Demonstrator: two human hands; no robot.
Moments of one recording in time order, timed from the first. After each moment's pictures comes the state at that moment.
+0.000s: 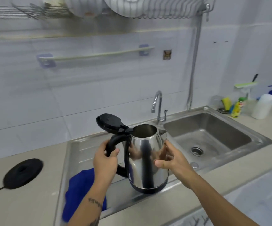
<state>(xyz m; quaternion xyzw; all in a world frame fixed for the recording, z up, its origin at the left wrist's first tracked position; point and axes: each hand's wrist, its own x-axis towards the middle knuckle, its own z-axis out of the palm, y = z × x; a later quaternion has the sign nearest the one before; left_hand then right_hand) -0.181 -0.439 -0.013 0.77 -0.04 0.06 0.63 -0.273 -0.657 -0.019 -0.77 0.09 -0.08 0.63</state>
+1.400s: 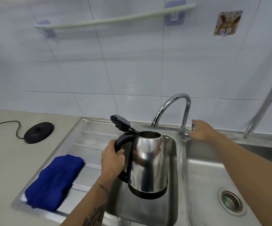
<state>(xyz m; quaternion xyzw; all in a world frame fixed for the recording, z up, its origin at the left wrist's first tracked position) -0.057 -0.642 -0.074 0.85 0.25 0.09 0.45 0.084 -0.941 -0.052 -0.97 0.01 0.12 0.22</state>
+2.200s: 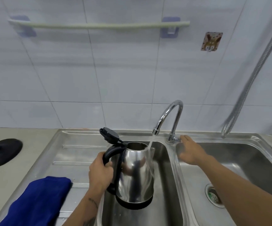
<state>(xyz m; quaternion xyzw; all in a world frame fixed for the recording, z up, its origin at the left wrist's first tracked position) -0.033 -0.575 -0.112 0.85 0.19 0.06 0.48 0.028 -0.906 -0.083 -0.98 0.04 0.11 0.16</state>
